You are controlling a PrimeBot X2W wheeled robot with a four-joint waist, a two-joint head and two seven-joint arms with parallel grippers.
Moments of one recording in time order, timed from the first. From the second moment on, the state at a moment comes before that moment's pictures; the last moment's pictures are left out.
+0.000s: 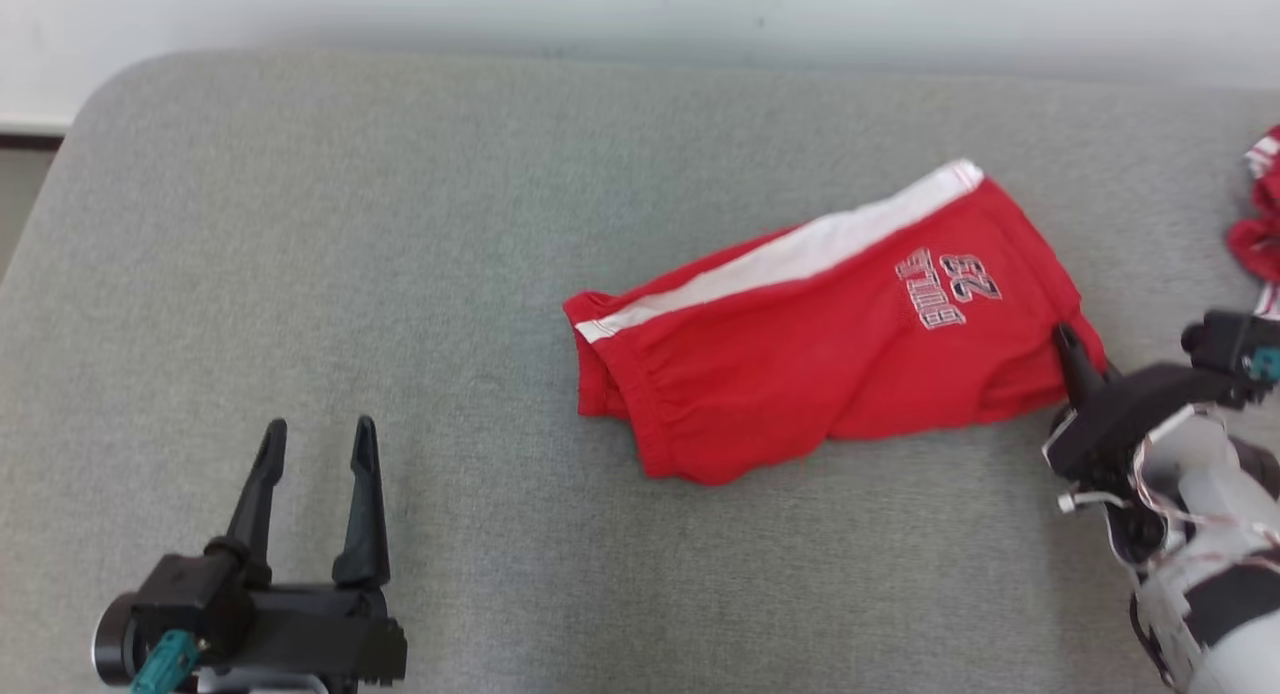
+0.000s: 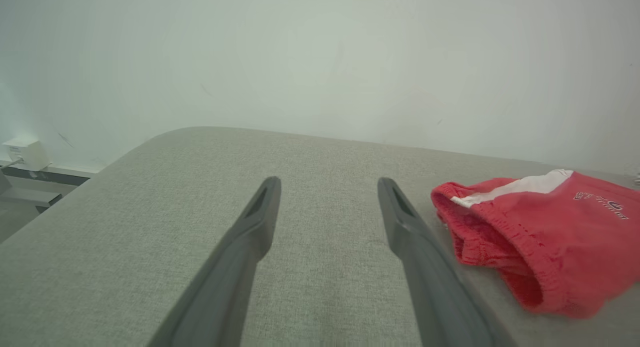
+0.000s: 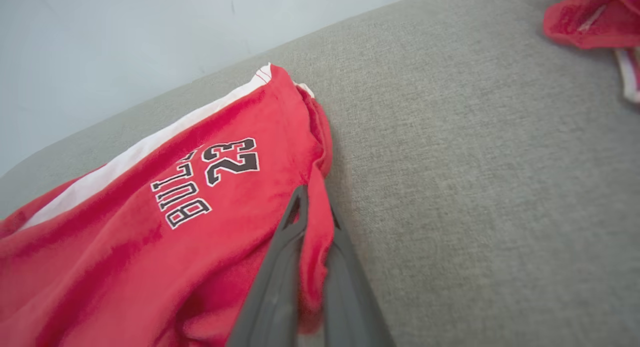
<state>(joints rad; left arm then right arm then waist) -0.14 0.05 0.00 0.09 -0.17 -0.07 -0.26 -0.69 -0.33 0.25 0.90 0.77 0.13 -0.01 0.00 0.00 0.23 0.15</state>
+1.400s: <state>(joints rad) -0.07 0.05 0.00 0.09 -0.14 -0.08 -0.26 -0.60 -0.45 0.31 1.00 0.74 0.13 0.15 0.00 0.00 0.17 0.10</state>
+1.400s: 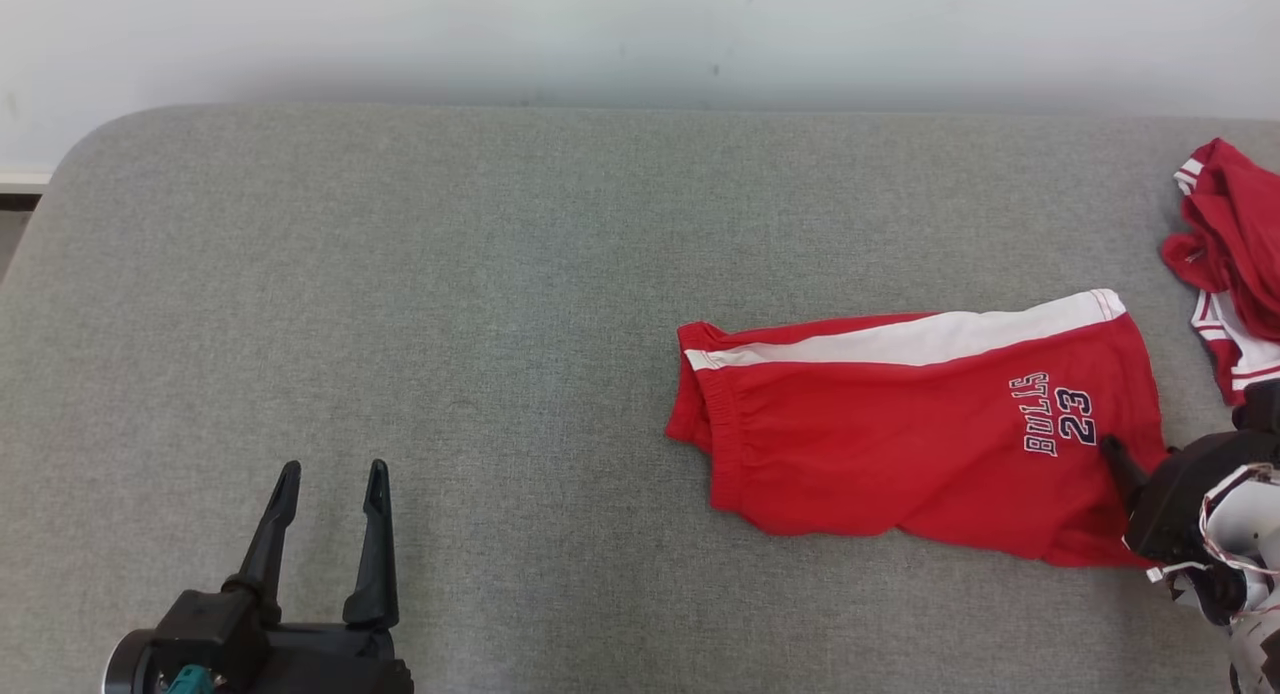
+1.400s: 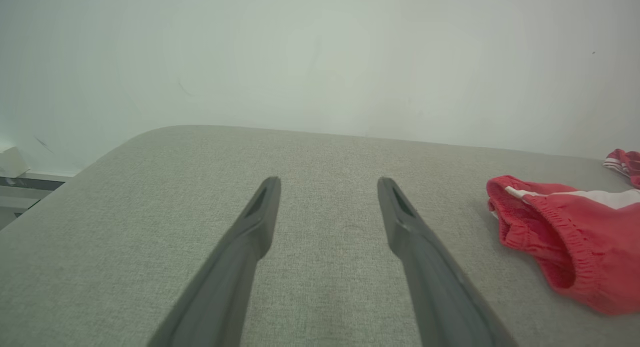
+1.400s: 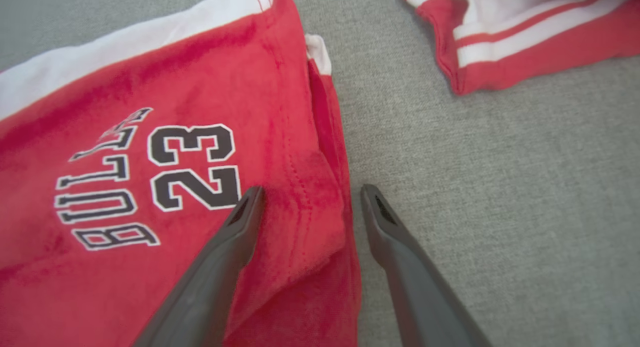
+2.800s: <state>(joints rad) -0.03 0.05 -0.03 0.11 -0.17 -0.06 -0.26 -0.55 -0.28 0.54 0.56 0.89 0.13 0.12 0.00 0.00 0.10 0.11</state>
